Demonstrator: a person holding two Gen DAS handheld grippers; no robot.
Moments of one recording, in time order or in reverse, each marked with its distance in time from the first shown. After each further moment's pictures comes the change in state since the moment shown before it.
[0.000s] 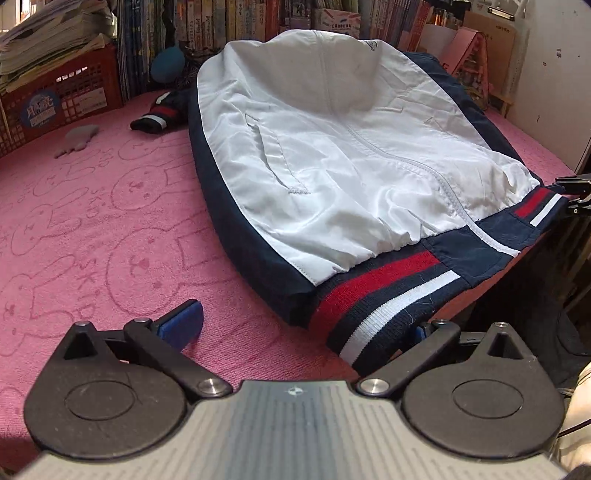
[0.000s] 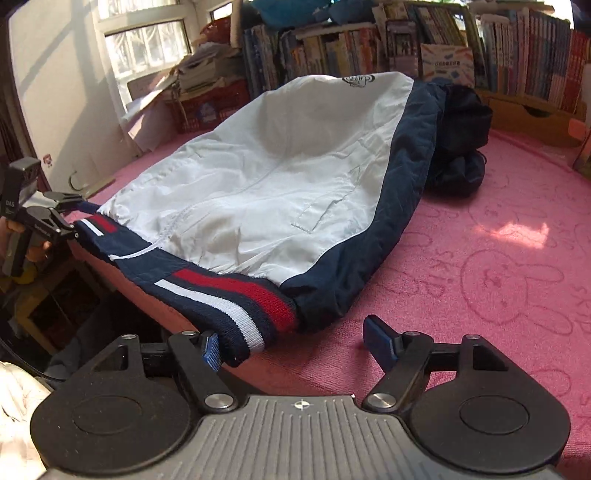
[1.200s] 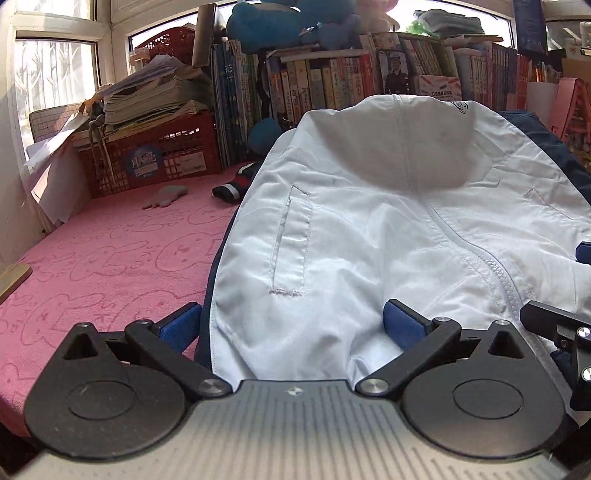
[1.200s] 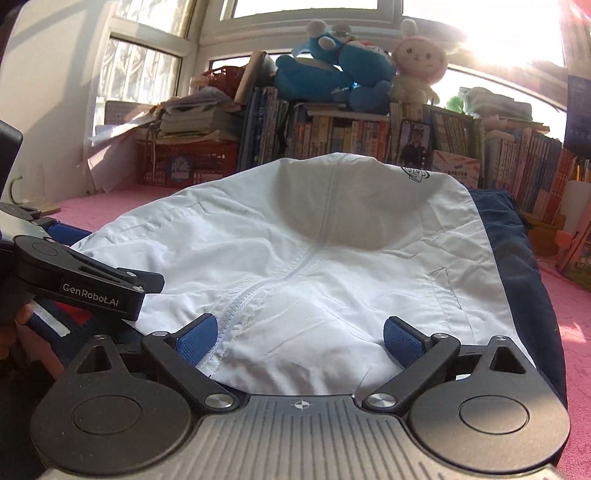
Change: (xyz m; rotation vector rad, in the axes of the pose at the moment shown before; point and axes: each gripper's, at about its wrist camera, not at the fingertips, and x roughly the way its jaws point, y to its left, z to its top) left arm 0.042 -0.056 0.024 -0.210 -0.231 0.420; right arm 0.123 0.142 0.007 -0.180 -0.357 -0.365
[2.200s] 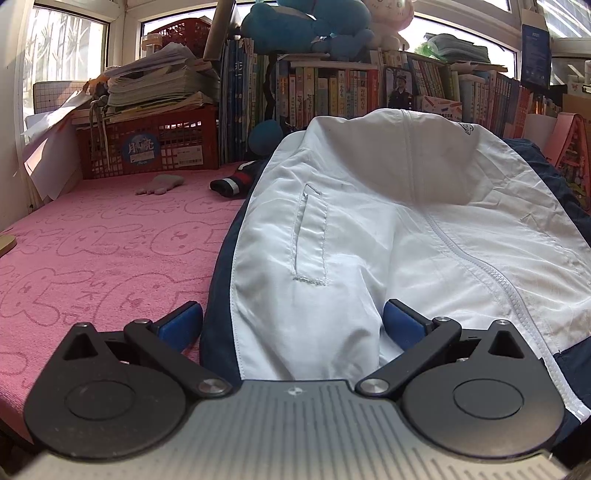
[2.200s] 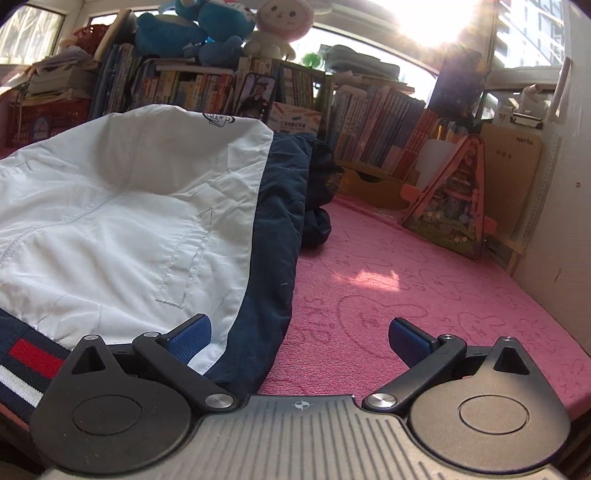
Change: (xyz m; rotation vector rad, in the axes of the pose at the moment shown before) left arm 0.000 0.013 -0.009 -0.056 -0.043 -0.057; right arm -0.032 -0.110 -0.018 0.034 0.148 -0.412
